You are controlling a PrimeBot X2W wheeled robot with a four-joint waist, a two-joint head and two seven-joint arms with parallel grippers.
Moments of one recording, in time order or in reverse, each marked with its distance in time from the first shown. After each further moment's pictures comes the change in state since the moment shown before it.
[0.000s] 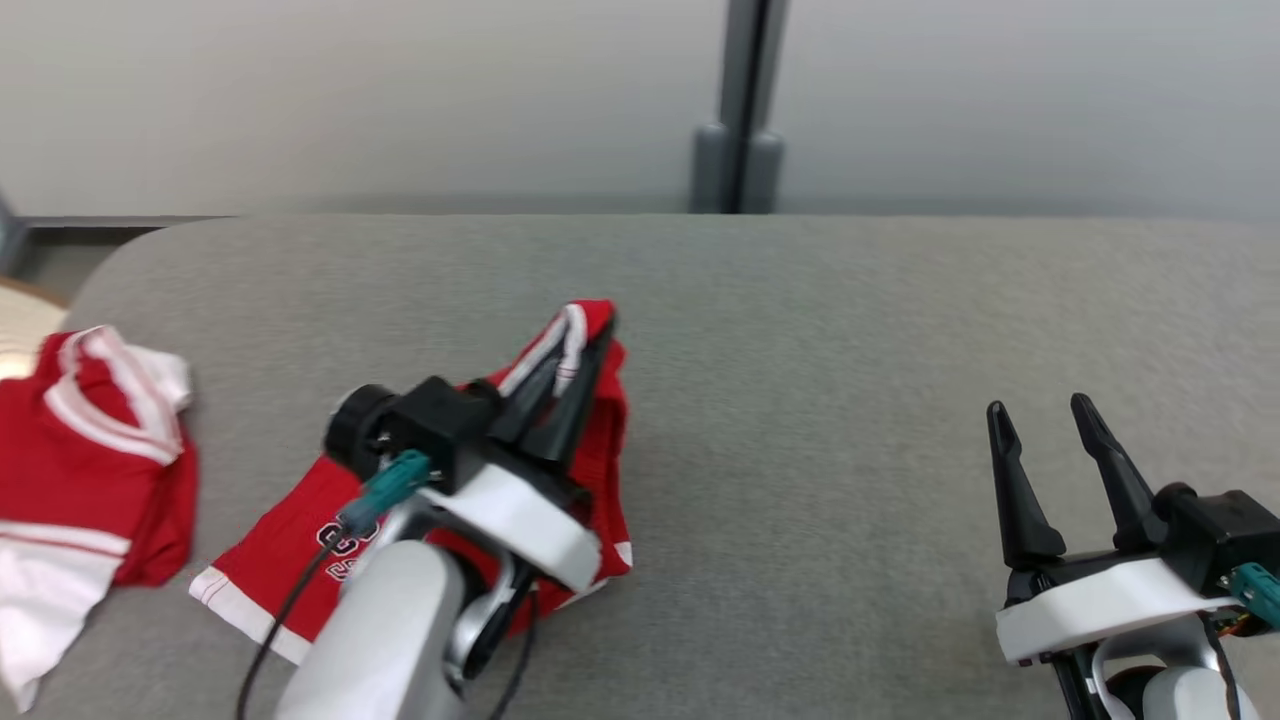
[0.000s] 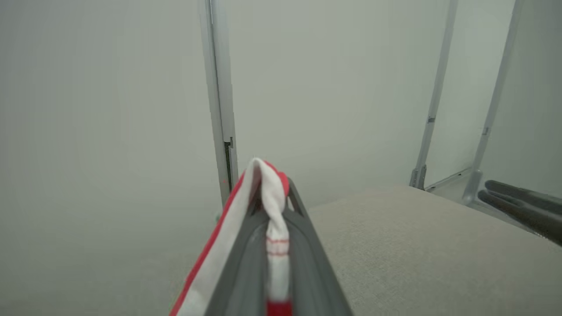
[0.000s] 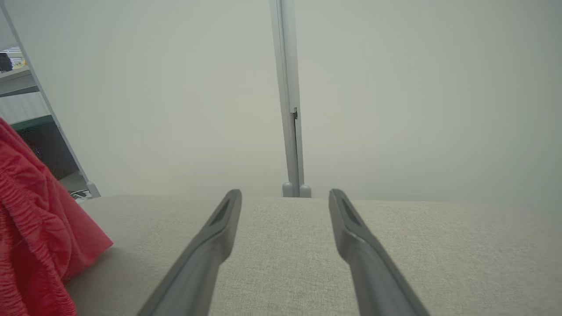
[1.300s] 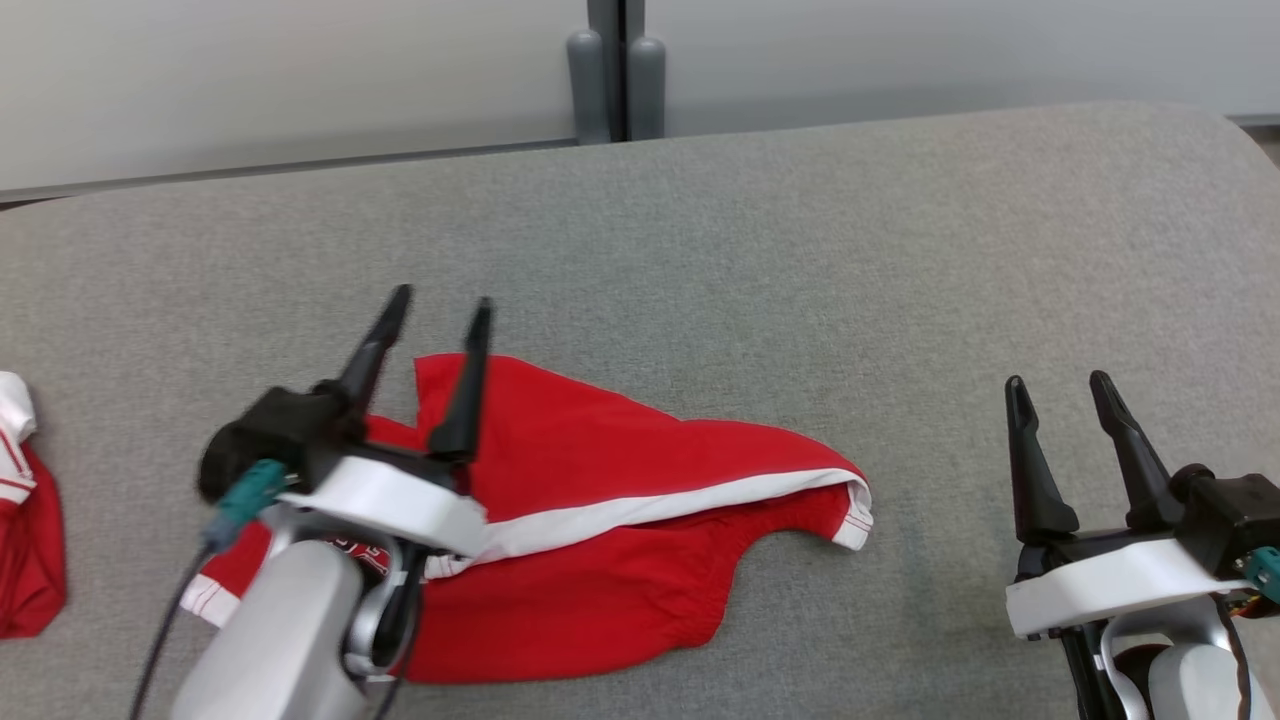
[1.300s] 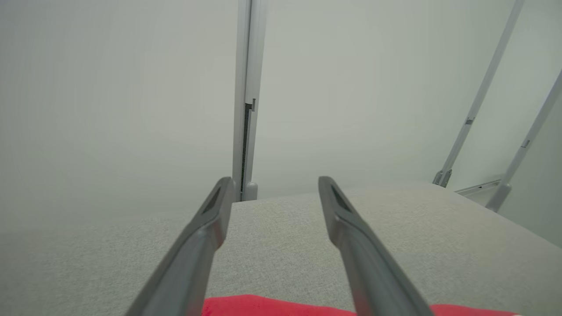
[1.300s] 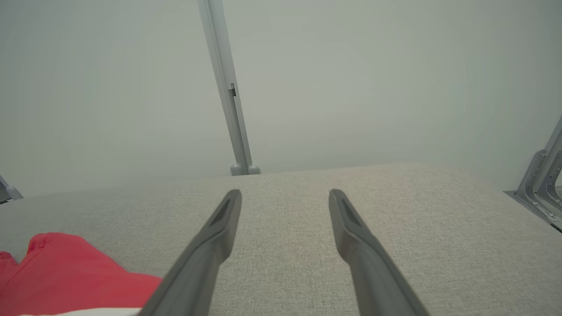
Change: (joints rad) left arm -0.022 0.123 -0.009 0.101 -0.185 0.158 -0.148; right arm -0.050 0.001 -0.019 0.051 0.005 0.000 -0.041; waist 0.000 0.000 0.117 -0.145
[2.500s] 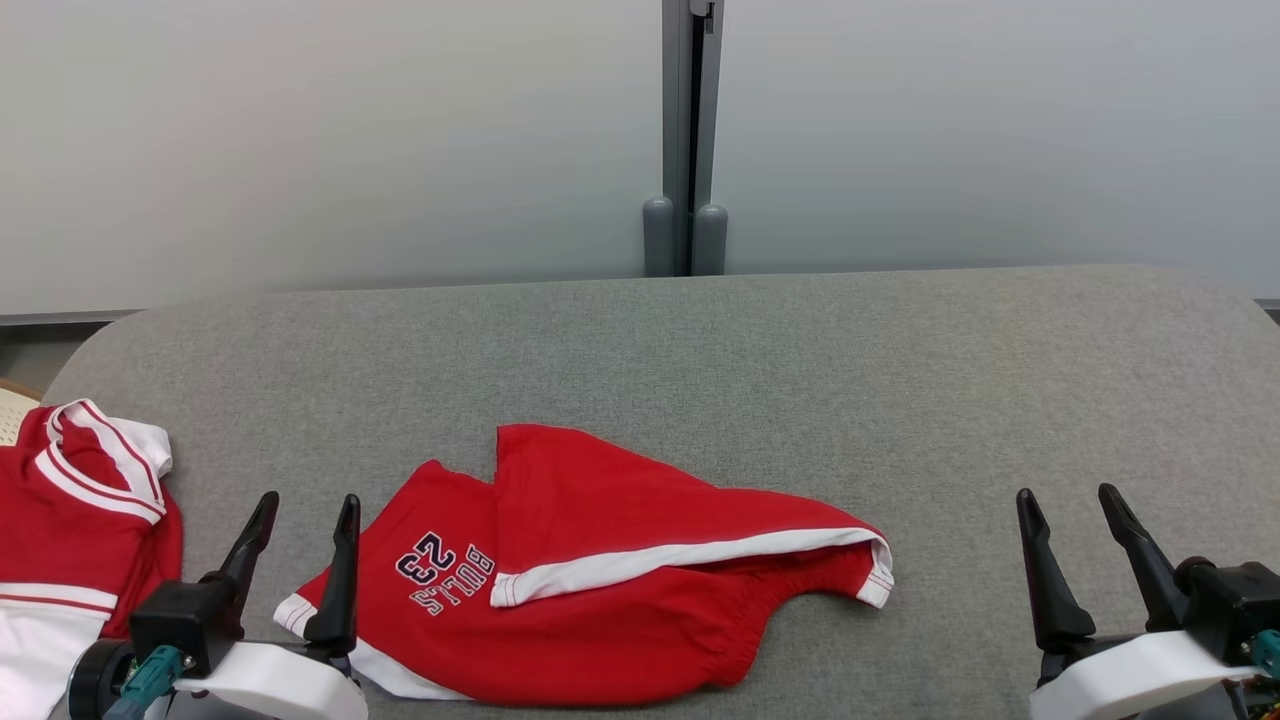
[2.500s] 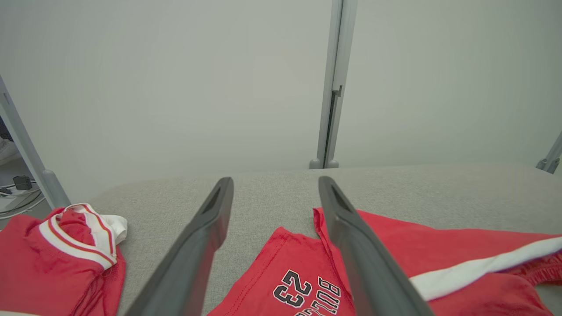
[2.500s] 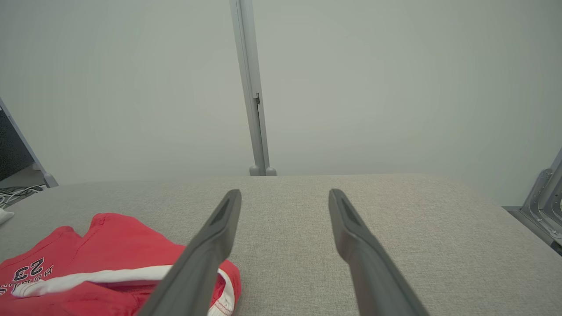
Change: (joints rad) left arm 0.377 0.111 0.183 -0.125 0.059 0.040 0.064; right arm 0.185 -0.022 -0.016 -0.080 -0.001 0.000 0.096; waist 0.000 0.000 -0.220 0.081
